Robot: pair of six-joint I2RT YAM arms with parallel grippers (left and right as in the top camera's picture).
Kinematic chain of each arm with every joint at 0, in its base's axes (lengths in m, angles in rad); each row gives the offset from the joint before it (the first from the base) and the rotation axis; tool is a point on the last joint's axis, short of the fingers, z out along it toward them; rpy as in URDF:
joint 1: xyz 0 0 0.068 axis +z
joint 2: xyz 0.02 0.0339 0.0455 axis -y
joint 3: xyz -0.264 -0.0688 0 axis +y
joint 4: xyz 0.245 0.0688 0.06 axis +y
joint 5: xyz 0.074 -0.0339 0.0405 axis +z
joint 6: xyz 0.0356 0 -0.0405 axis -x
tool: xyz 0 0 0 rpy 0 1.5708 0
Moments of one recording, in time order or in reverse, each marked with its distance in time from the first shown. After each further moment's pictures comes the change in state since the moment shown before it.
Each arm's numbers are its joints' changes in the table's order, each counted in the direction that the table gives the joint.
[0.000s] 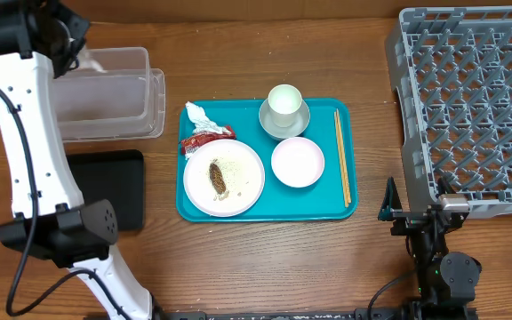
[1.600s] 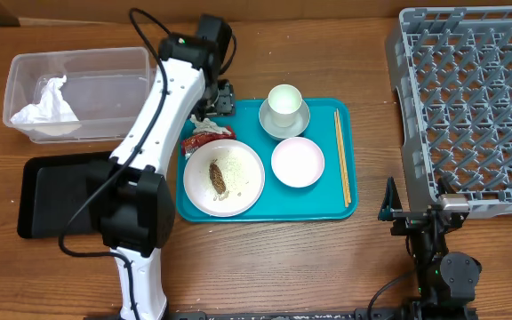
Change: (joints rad) left arm -0.500 -0.074 0.517 -0.134 0.039 -0.432; right arm 0.000 0.000 0.000 0.000 0.000 0.000
